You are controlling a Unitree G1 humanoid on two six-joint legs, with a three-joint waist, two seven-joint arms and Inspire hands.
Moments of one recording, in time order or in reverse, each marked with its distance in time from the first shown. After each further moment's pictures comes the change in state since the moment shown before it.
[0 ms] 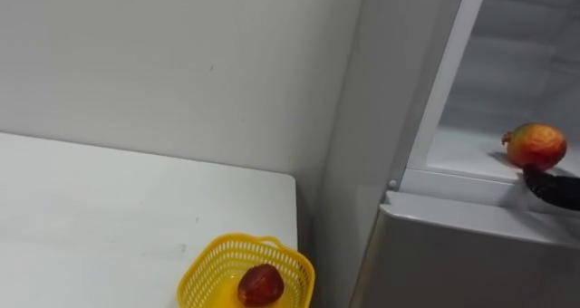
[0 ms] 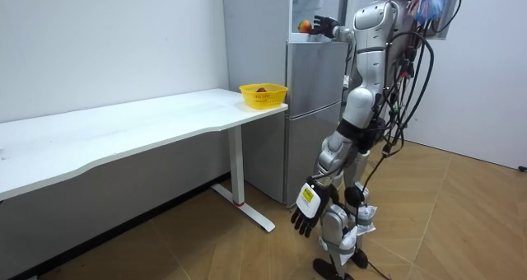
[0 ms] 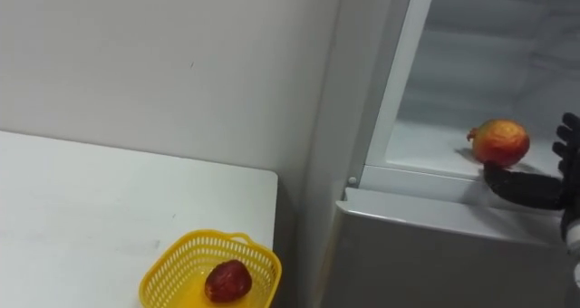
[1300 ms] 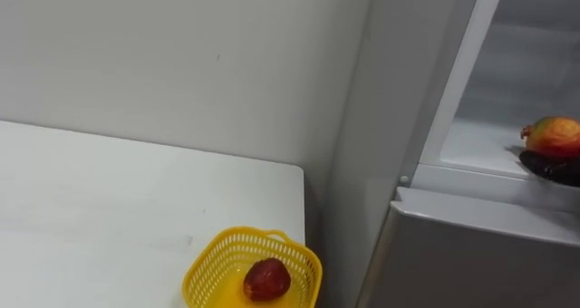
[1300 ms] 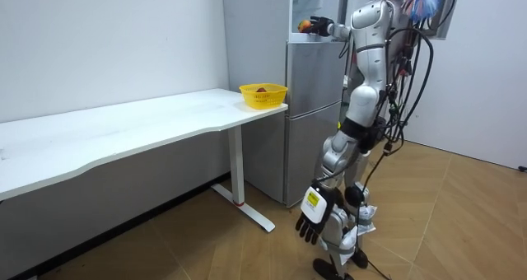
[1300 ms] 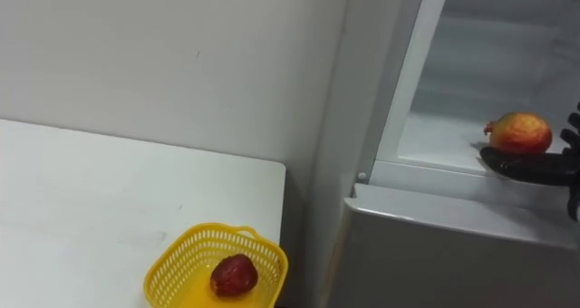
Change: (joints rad) left arm 0.048 0.015 0.021 -0.043 0.000 0.017 0.002; right arm -0.165 -0.038 0.010 0.142 0.107 0.051 0.016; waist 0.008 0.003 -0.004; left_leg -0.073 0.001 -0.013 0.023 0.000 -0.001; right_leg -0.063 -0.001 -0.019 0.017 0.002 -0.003
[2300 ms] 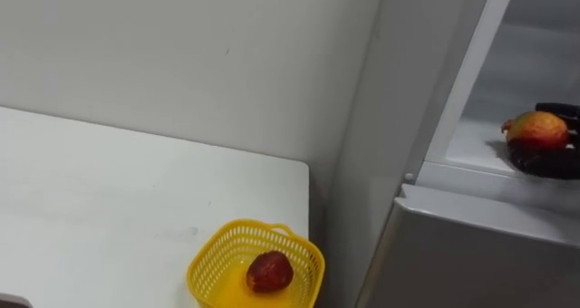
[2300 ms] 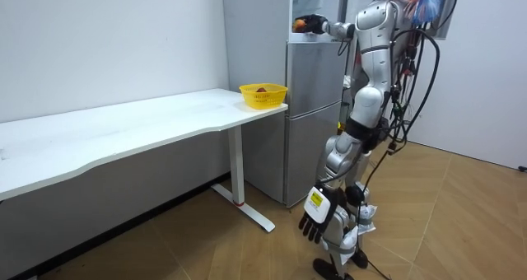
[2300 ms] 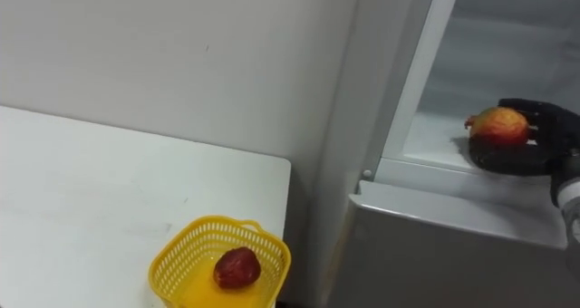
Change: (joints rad) left arm -0.018 0.013 -0.005 0.002 -0.001 -0.021 -0.025; right arm -0.043 -0.030 0.115 0.011 -0.112 -0.018 0.093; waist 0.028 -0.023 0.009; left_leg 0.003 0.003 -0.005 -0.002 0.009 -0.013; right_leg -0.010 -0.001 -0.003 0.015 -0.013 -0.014
